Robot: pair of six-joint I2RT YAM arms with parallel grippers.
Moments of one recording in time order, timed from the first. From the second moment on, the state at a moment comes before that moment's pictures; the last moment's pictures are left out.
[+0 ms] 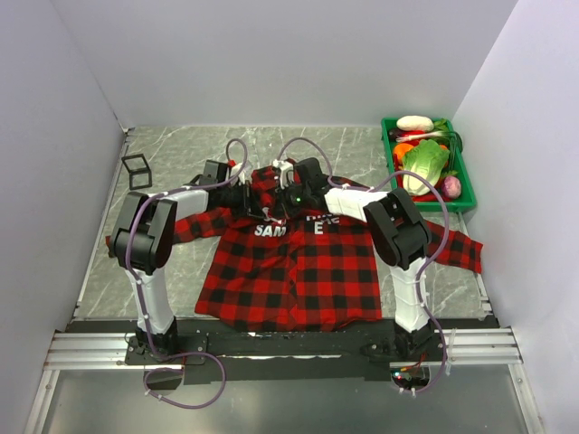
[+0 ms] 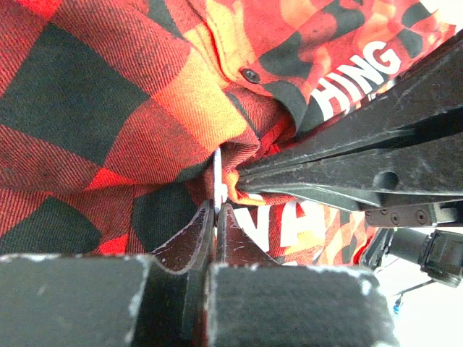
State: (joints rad) left arm -0.28 1.95 1.17 -0.09 0.69 -0.42; right arm 0.54 2.10 1.39 -0.04 -0.57 0.06
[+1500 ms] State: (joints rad) left arm -0.27 1.95 1.18 -0.09 0.73 -0.41; right arm 0.52 2.05 1.34 0.04 -0.62 0.15
